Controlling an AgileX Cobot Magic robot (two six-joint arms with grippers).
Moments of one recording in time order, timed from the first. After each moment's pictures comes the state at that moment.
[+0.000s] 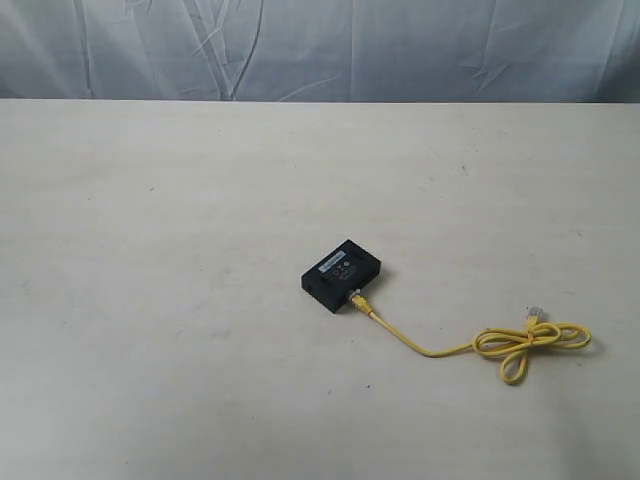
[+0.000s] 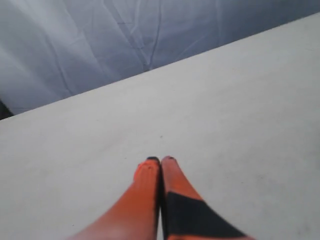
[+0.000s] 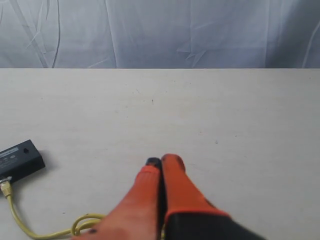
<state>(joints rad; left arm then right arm) -0.14 0.63 -0.57 -0.21 0.44 0.41 0.12 0.01 0.00 -0.01 0.31 0.00</state>
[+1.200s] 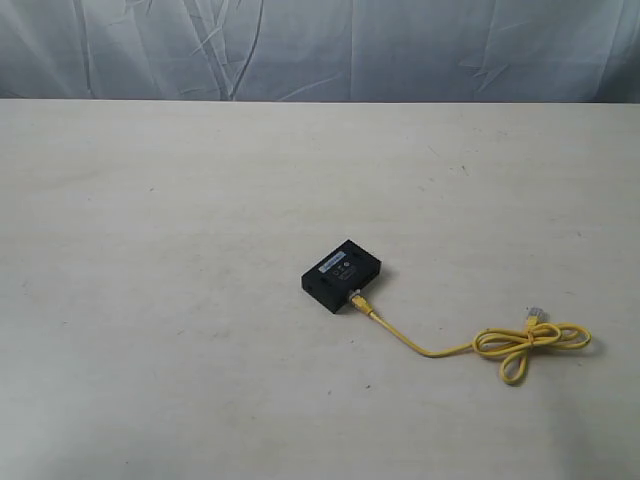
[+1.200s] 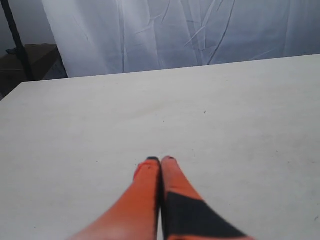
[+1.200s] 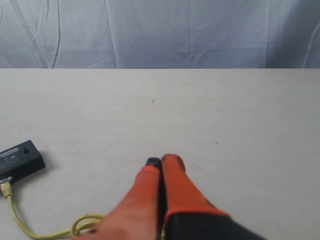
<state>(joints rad) -0.02 0.01 0.00 -0.05 0.29 0.14 0.12 0.01 0.00 -0.01 0.31 0.00</state>
